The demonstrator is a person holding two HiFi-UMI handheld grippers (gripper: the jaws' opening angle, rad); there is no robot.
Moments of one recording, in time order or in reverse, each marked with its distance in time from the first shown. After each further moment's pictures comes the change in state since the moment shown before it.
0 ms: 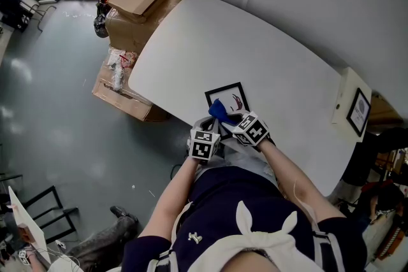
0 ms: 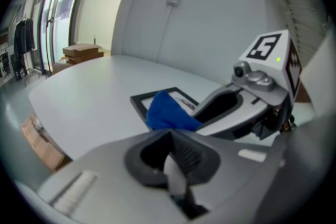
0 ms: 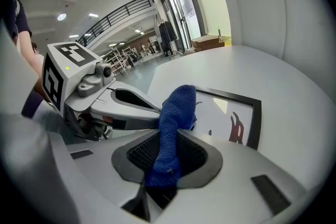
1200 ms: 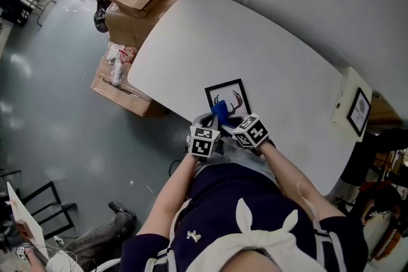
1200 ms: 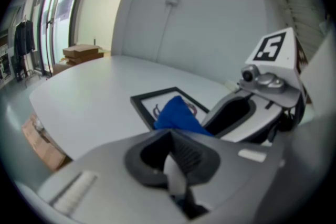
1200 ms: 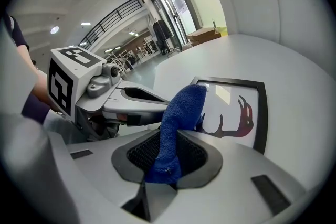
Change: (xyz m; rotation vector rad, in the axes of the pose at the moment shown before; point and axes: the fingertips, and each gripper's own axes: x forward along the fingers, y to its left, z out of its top) left arm 0.000 -0.003 0.000 0.009 -0.001 0.004; right arm -0.005 0.020 -0.015 0.111 0.028 0.049
